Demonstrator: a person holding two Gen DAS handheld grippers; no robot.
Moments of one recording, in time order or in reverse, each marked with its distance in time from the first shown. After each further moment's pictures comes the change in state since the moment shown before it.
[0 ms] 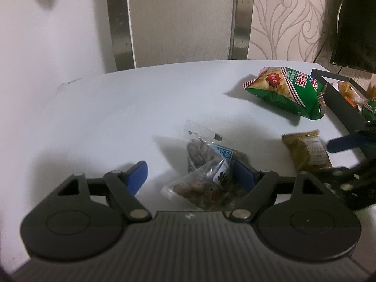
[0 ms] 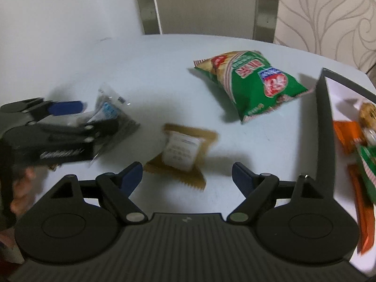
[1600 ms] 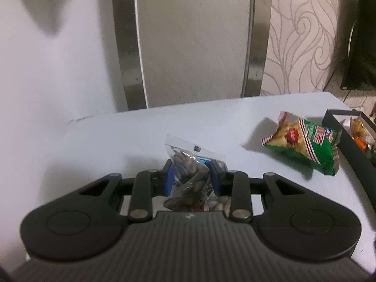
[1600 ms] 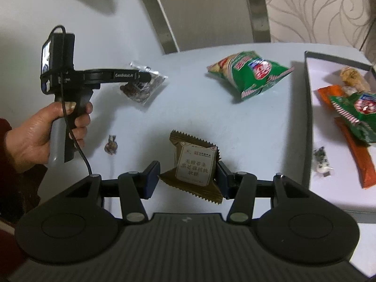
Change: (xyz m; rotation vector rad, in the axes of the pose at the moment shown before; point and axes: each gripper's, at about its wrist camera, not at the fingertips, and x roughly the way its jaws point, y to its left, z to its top) left arm 0.001 0.017 0.066 -0.010 -0.084 0.039; right arm -0.100 -0.010 -0.060 0.150 -0.110 0.158
